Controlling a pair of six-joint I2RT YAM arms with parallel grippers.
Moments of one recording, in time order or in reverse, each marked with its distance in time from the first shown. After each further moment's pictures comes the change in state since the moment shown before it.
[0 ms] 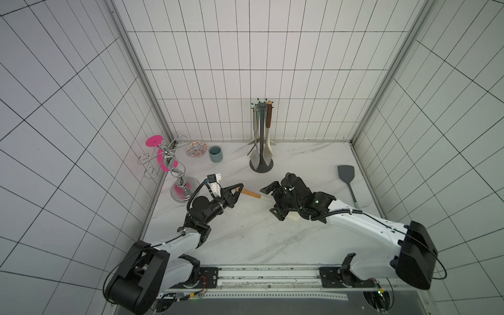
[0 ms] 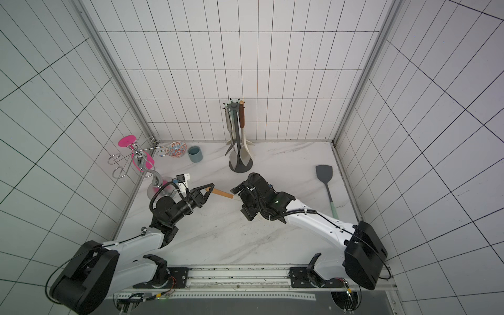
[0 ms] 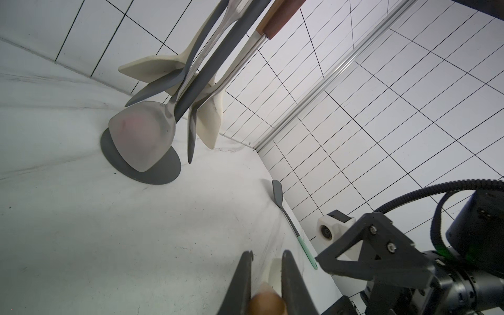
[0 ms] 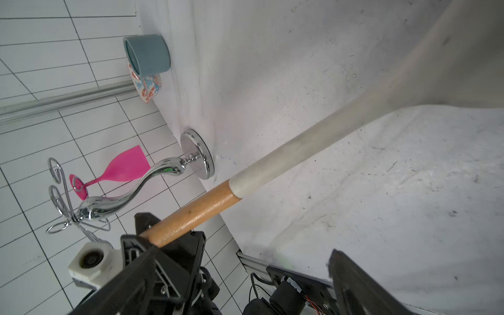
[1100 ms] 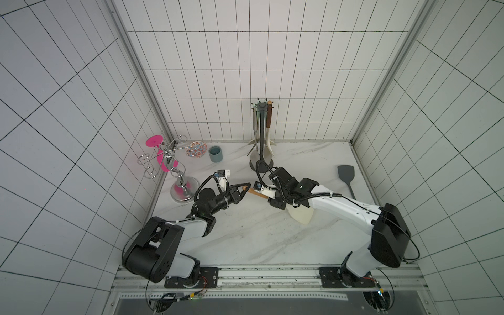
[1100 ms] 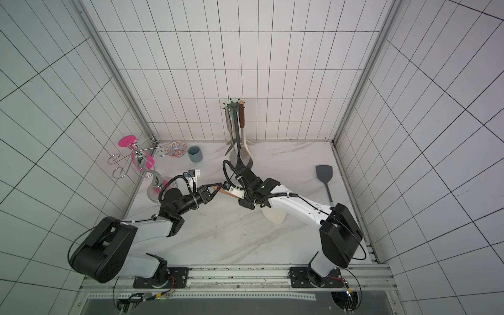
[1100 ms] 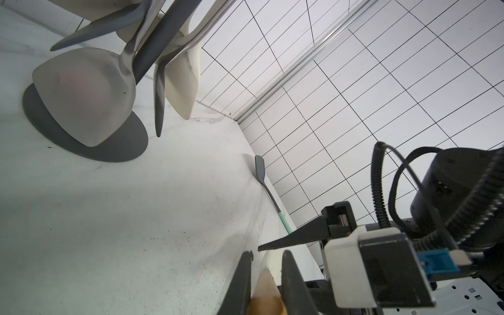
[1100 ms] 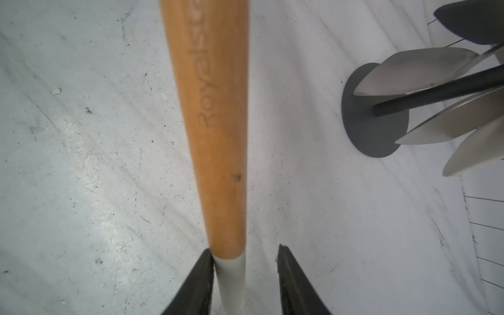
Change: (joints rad) left arm 0.002 0.241 0.104 0.106 0.184 -0.074; right arm -0.024 0.193 0.242 -0.301 0.170 -2.212
